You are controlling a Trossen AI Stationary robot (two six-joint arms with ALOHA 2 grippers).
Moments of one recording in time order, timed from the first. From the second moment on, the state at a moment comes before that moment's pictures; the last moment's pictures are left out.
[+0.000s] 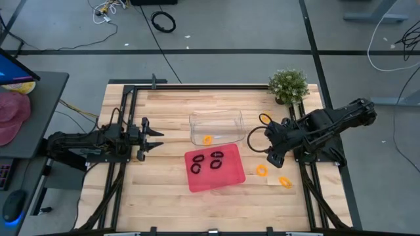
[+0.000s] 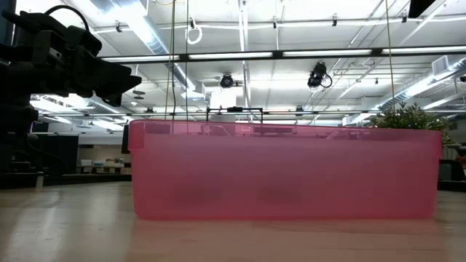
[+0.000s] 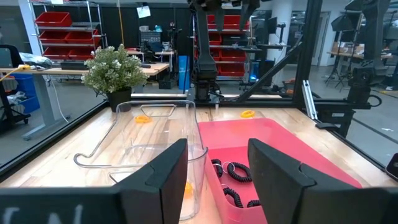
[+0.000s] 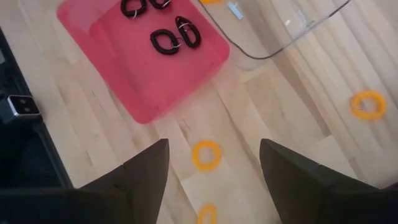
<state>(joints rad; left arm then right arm) 0.00 0.01 0.01 0.04 -0.02 -0.02 0.40 1.29 1.53 -1.45 0.22 0.86</state>
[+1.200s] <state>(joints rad) 0.00 0.01 0.01 0.04 -0.02 -0.02 0.59 1.49 1.51 -1.36 0.16 0.99</state>
